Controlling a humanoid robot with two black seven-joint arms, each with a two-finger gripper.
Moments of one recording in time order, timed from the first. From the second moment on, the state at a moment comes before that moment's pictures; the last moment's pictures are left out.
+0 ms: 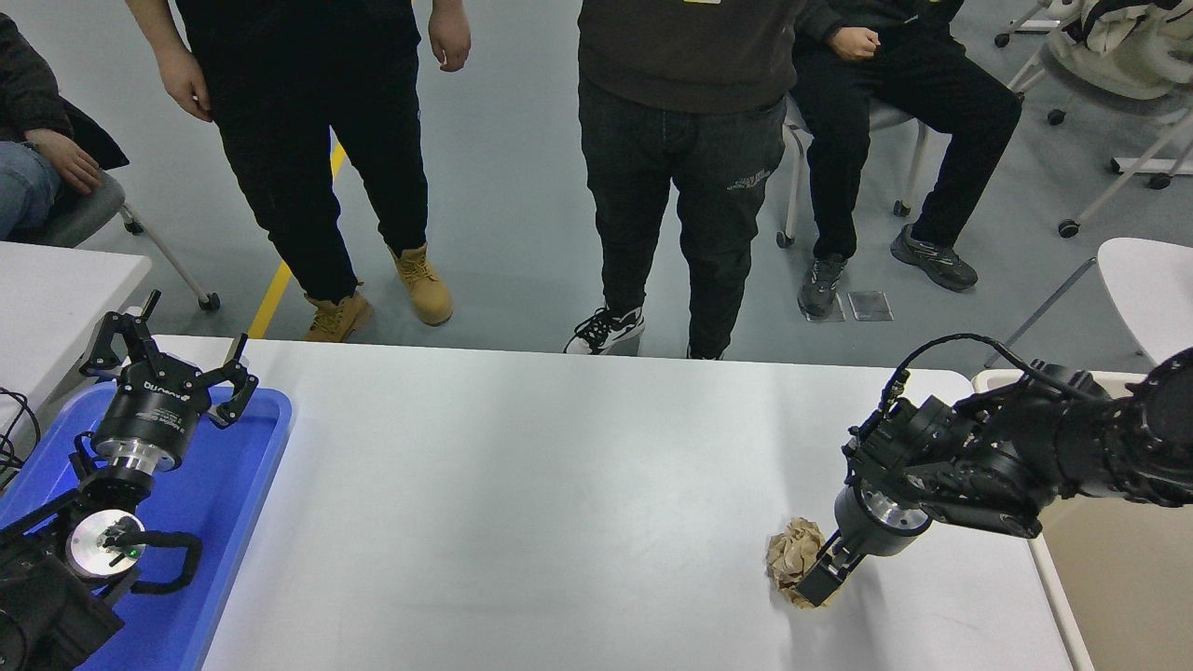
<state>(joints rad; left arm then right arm) -0.55 0.46 -0.62 -0.39 -0.23 -0.70 -0.58 1.27 -0.20 -0.90 0.87 -1.27 0.28 0.42</state>
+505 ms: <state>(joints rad) -0.55 0.46 -0.62 -0.39 -0.23 -0.70 -0.58 1.24 -0.19 -0.89 0.84 -1.27 0.22 0.42</state>
